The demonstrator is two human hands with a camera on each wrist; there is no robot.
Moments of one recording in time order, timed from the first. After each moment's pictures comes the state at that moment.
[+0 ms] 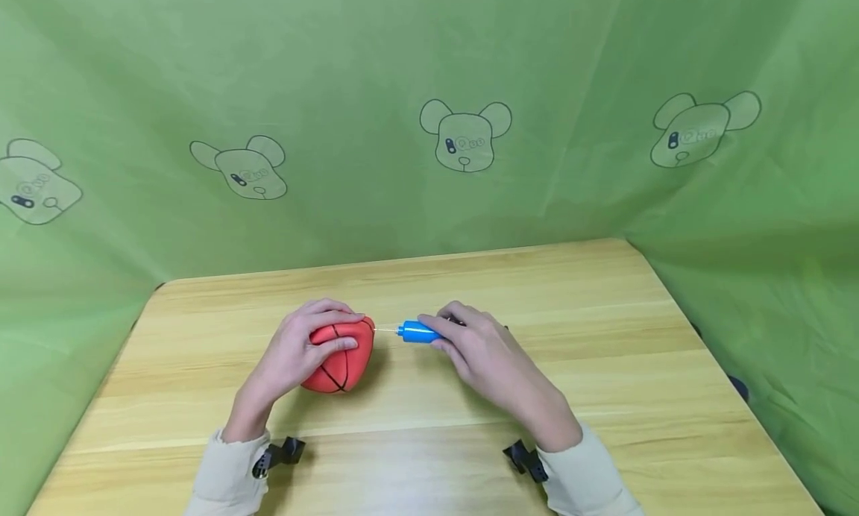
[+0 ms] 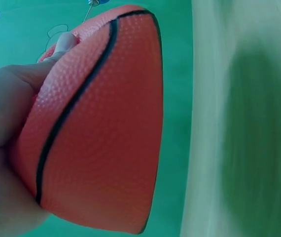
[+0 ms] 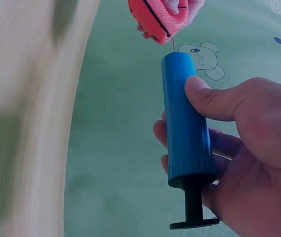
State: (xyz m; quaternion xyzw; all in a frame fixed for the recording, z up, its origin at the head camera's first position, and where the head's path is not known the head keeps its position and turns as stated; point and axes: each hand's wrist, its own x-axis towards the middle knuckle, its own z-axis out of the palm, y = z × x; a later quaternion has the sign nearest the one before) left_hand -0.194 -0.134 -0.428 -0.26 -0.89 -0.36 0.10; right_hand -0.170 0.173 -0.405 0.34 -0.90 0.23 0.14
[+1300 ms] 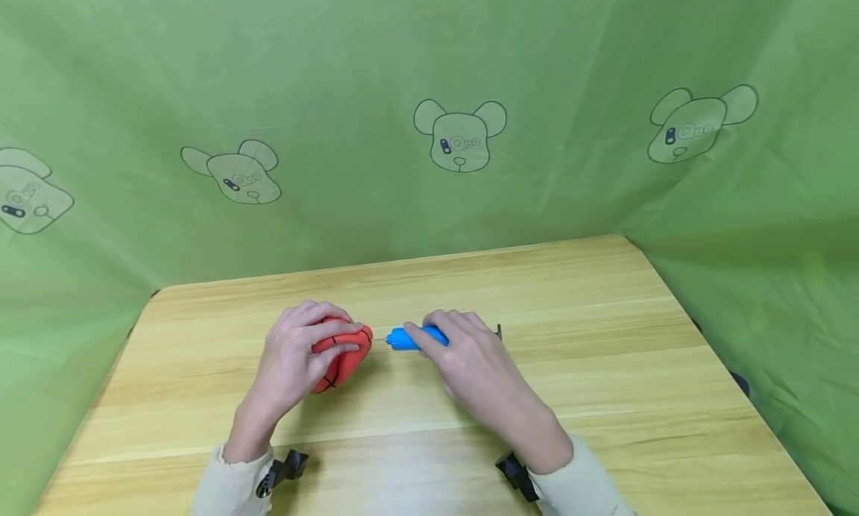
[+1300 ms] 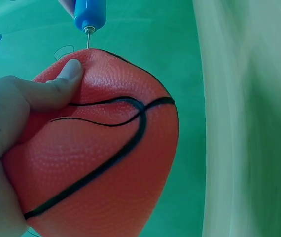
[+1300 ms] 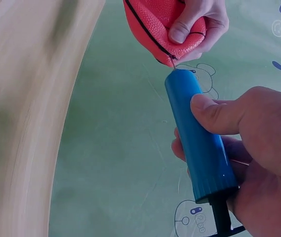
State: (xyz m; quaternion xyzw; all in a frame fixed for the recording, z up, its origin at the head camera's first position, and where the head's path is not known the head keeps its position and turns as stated) left_hand -0.181 -0.120 -0.415 -0.30 -0.88 -0.27 0.25; right_hand -0.158 0.158 -0.400 0.39 -0.87 0.16 0.26
